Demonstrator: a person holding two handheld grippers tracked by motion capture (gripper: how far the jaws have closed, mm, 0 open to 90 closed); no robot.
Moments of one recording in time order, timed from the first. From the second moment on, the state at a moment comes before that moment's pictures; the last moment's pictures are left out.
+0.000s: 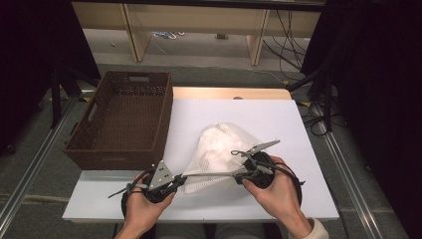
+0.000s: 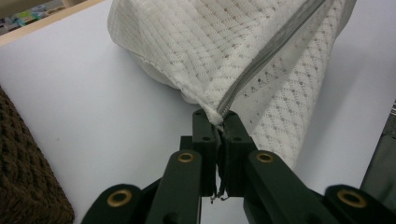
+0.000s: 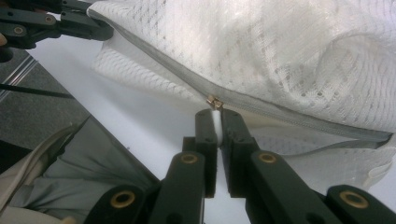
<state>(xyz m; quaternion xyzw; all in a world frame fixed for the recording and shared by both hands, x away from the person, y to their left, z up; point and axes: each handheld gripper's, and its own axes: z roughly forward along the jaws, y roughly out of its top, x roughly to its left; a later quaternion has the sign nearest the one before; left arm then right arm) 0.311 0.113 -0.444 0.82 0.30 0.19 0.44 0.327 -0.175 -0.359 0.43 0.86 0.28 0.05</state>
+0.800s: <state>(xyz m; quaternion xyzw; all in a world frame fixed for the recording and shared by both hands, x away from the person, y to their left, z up) 0.312 0.114 -0.446 0.81 0.31 0.19 0.45 0.327 -0.180 -0.357 0.44 0.85 0.27 0.06</state>
